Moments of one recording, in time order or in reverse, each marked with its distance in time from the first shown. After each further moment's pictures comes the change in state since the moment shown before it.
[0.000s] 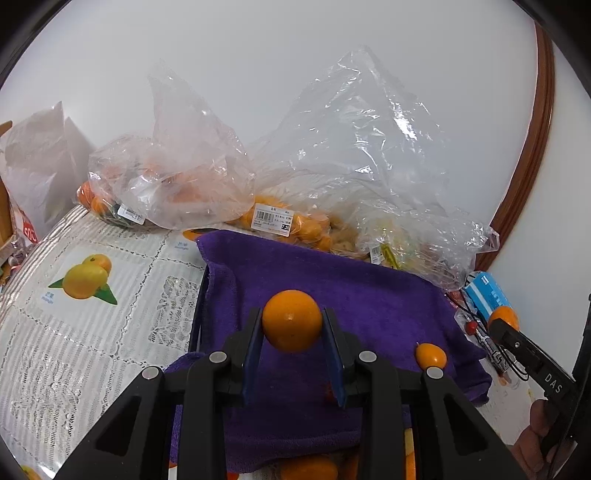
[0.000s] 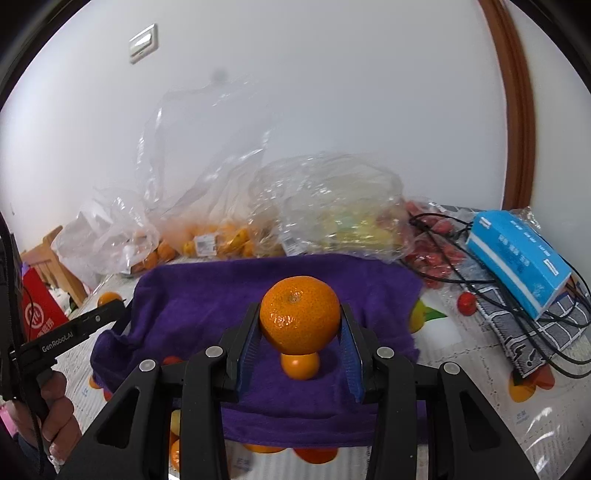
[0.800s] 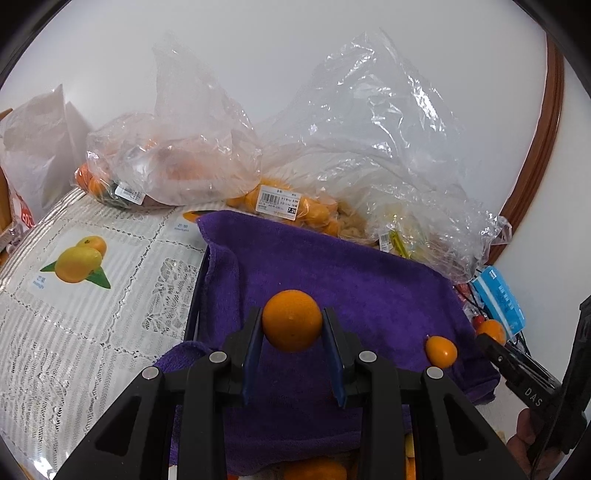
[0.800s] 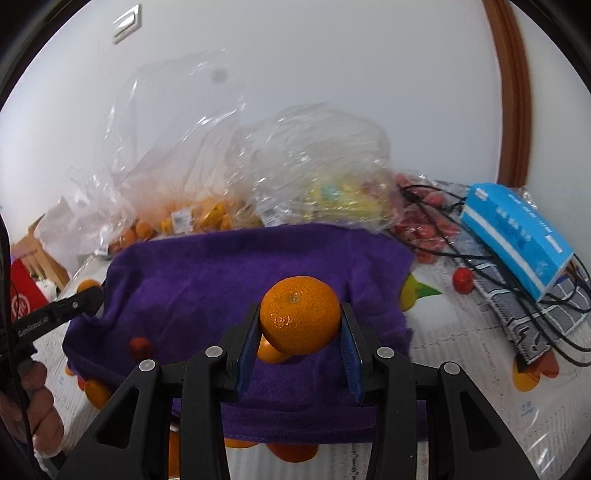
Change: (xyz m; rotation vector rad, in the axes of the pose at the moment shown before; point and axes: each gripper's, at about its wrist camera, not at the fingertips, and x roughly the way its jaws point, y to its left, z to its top) left arm 0.016 0.002 -0.006 -0.015 0.049 0.011; right arm 0.027 -0.008 -0.018 -0.009 0.082 -0.035
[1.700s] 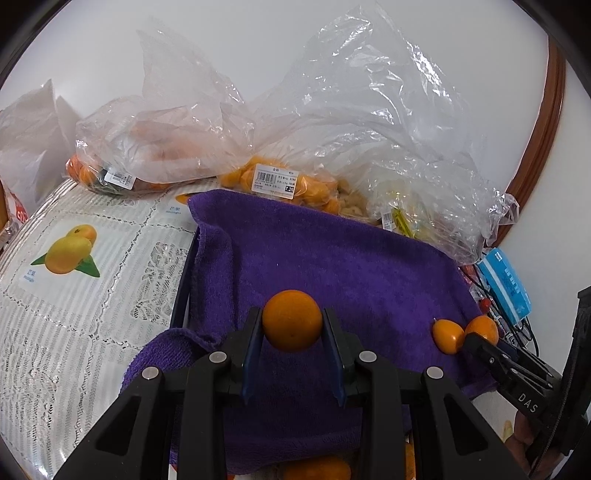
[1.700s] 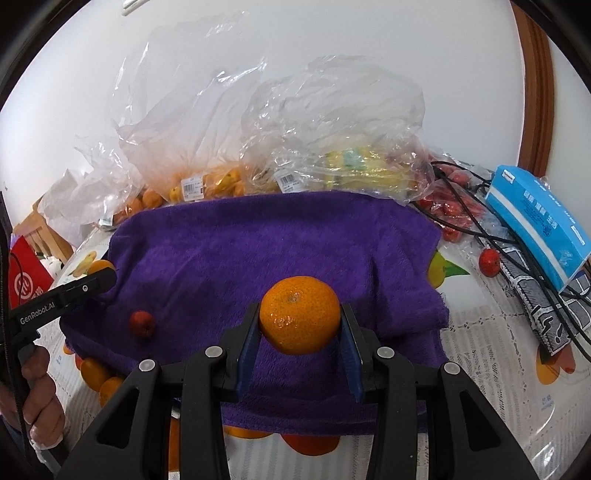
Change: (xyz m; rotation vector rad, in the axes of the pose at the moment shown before) left arm 0.014 -0.004 -0.004 0.024 0.064 0.014; right arm 0.018 0.013 -0.008 -0.037 0.087 0.024
